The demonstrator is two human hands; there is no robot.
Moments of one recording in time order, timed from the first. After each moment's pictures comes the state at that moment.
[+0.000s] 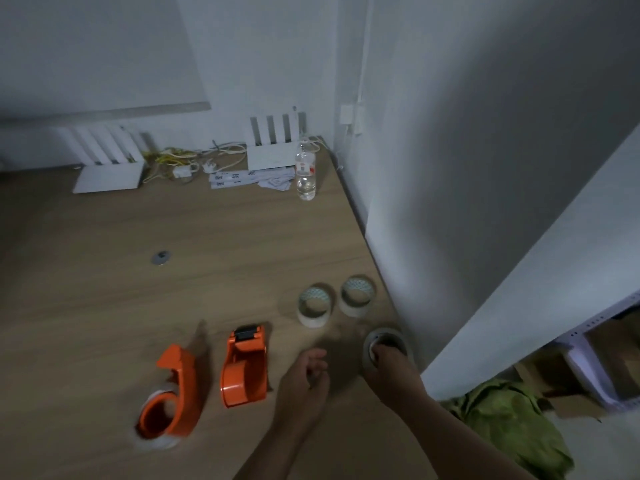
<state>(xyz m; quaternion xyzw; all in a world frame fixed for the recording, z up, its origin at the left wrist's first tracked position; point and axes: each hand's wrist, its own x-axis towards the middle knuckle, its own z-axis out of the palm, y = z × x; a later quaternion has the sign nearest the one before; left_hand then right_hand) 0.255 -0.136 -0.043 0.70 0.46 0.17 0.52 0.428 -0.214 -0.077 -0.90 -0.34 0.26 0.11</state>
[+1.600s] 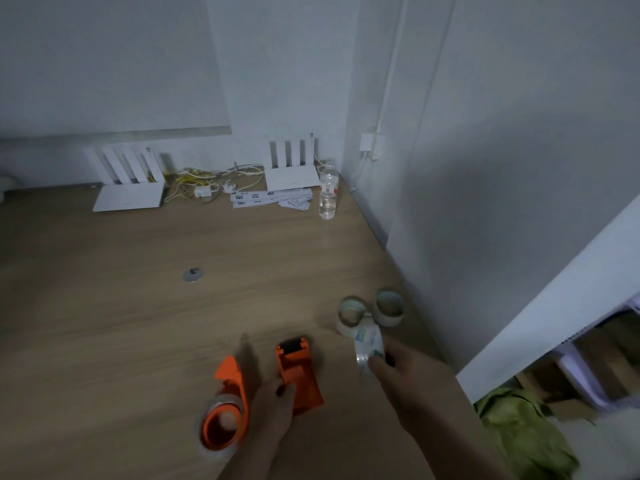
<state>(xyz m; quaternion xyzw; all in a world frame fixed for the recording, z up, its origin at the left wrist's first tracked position) 0.128 -0.044 -0.057 0.65 0.58 0.11 0.47 0.291 -0.180 0.055 -0.81 -0.24 0.28 0.45</state>
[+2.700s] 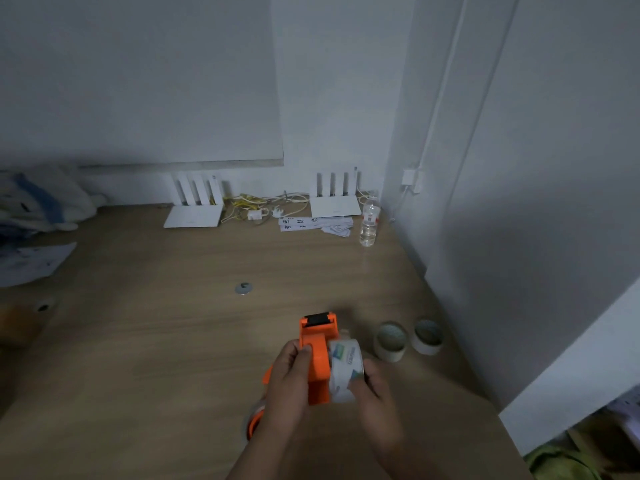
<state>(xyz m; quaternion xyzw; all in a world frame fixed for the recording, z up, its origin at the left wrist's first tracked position) 0.096 -0.036 0.062 0.54 0.45 0.35 0.62 0.198 -0.127 0.048 -0.67 -0.23 0.37 0.60</state>
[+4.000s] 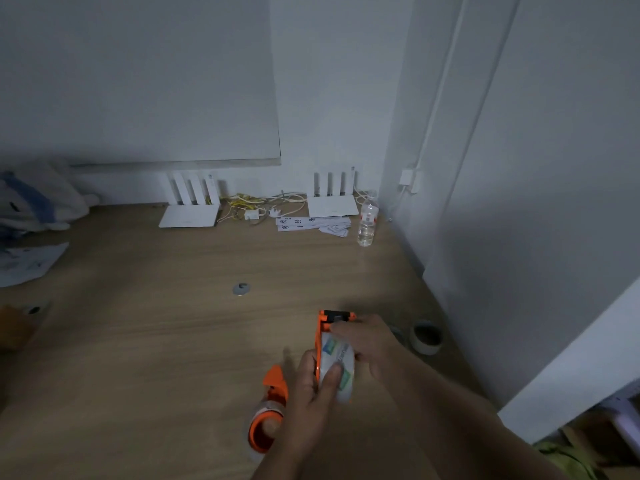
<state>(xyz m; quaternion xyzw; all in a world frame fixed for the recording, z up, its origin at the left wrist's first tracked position) 0.088 -0.064 0.076 0.63 0.34 0.33 0.61 0.236 -0.049 0.101 -0.73 -0.22 0.43 0.49</state>
